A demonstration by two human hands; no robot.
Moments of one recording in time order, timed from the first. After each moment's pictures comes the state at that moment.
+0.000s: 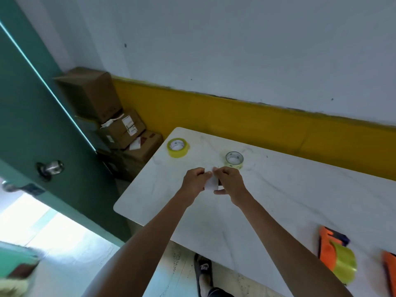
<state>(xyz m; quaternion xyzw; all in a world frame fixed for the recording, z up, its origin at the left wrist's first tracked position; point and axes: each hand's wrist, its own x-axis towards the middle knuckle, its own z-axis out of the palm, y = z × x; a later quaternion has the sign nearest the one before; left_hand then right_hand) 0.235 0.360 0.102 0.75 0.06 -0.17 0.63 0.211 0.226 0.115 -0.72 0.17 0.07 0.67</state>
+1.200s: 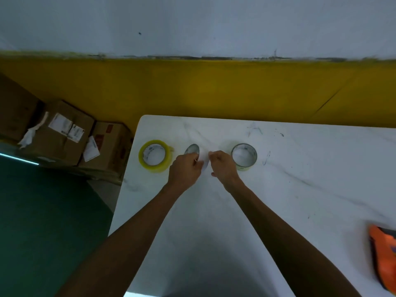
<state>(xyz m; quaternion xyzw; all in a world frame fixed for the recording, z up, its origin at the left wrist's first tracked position) 0.495 0.360 -0.002 0.94 -0.19 -0.14 0.26 0.451 0.239 0.004 -0.73 0.36 0.08 0.58</state>
